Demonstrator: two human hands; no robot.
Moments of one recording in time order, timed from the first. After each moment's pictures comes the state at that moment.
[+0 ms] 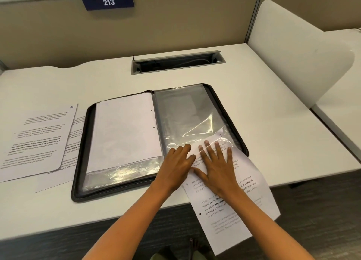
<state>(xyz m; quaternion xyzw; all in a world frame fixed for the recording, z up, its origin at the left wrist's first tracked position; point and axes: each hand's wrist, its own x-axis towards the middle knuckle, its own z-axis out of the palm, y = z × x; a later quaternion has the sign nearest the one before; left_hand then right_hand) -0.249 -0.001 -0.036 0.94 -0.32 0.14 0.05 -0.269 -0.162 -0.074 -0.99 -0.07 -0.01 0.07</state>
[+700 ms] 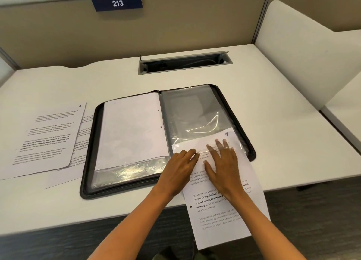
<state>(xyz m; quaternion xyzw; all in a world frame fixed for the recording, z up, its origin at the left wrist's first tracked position) -0.259 0.013 -0.041 0.93 -0.33 0.13 0.08 -0.273 -0.152 -0.059 -0.97 -0.03 -0.09 0.24</state>
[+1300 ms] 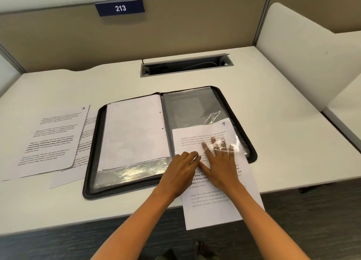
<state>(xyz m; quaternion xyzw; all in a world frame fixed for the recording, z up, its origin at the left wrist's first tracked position) -0.262 0.011 -0.038 0.93 -0.33 0.15 0.09 -0.255 -0.151 -0.066 -0.99 -0.05 0.01 0.13</state>
